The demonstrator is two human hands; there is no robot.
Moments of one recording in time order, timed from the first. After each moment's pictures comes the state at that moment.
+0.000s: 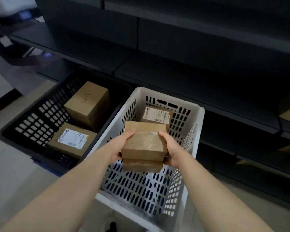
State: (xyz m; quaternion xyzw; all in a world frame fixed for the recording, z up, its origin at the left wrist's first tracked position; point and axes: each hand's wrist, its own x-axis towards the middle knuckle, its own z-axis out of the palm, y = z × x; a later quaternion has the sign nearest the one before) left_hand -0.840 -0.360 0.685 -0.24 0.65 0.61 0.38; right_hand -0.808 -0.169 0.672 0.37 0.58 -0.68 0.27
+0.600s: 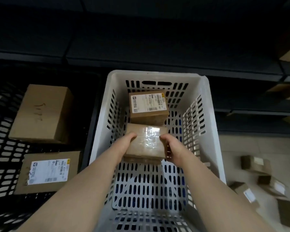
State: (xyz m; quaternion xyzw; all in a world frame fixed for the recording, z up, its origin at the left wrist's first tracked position) left_hand -0.940 -0.340 0.576 -0.17 0.72 0.47 0.49; right_hand -0.841 -0.176 0.566 0.49 0.50 -0.69 0.19
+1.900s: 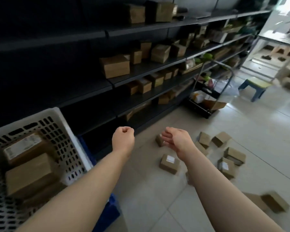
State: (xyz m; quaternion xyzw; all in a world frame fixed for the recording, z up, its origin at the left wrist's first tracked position) left_hand -0.564 -0.155 0.764 0.22 0.75 0.51 0.37; right_hand -0.403 -0.083 0.754 0.59 0.39 -0.63 -0.32
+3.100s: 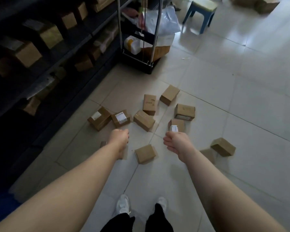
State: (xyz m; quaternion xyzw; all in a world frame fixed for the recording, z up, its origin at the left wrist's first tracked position) left_hand -0.186 0.206 0.541 0.24 0.74 0.22 0.59; right_hand 0.015 0.193 0.536 0.72 0.15 -0.63 -0.25
